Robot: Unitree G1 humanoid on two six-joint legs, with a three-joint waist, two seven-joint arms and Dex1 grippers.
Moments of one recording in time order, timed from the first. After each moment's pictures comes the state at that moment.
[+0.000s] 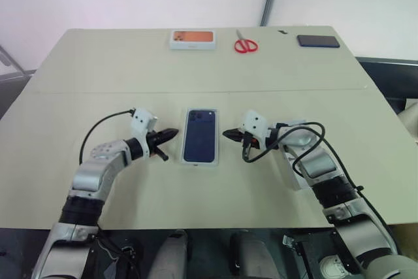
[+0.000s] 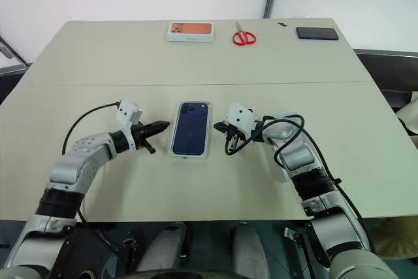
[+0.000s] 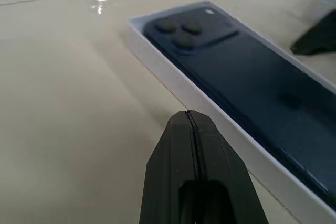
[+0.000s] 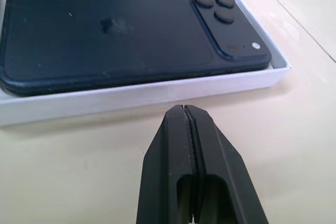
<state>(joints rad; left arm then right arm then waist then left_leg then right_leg) -0.34 0.51 -0.04 0.13 -0.40 0.34 -0.77 -0.57 -0.46 0.25 0.24 0.02 0.12 0.94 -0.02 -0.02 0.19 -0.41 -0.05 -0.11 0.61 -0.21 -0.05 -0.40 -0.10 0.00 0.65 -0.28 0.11</state>
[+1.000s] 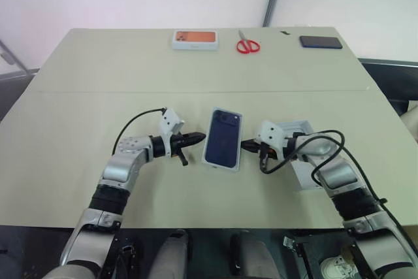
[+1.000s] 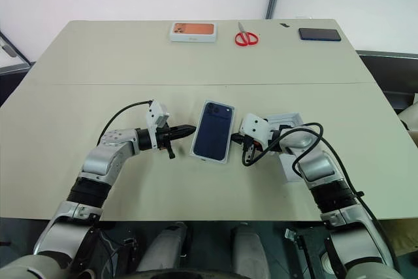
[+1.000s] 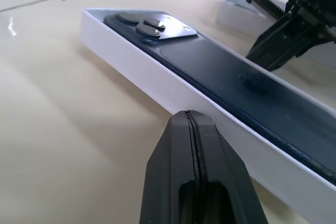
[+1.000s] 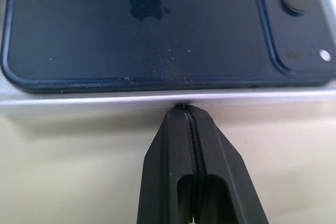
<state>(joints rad) -0.52 0.32 -0.12 0.27 -0.29 0.33 -0.98 -0.44 -0.60 0.19 0.13 0.04 0.16 1.02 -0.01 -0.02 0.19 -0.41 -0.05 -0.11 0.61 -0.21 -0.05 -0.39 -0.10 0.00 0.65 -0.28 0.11</state>
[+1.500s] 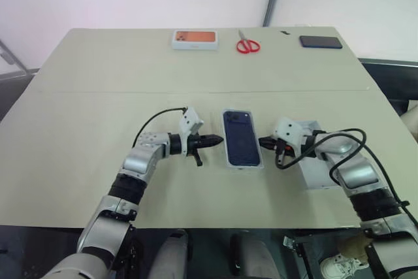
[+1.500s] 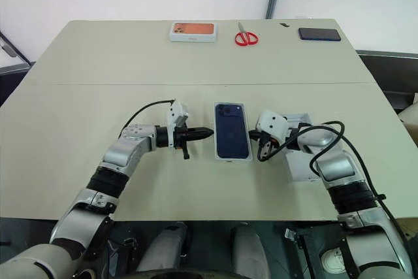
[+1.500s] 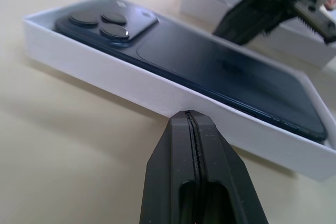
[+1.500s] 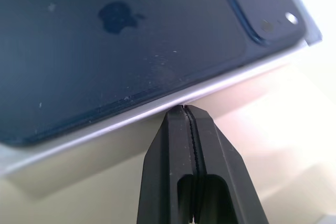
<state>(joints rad) -0.60 0.25 -0.19 0.39 -0.23 0.33 -1.04 -0.43 -0.68 0.14 0.14 0.04 0.18 1.02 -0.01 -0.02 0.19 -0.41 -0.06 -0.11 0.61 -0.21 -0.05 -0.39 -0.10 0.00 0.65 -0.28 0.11</state>
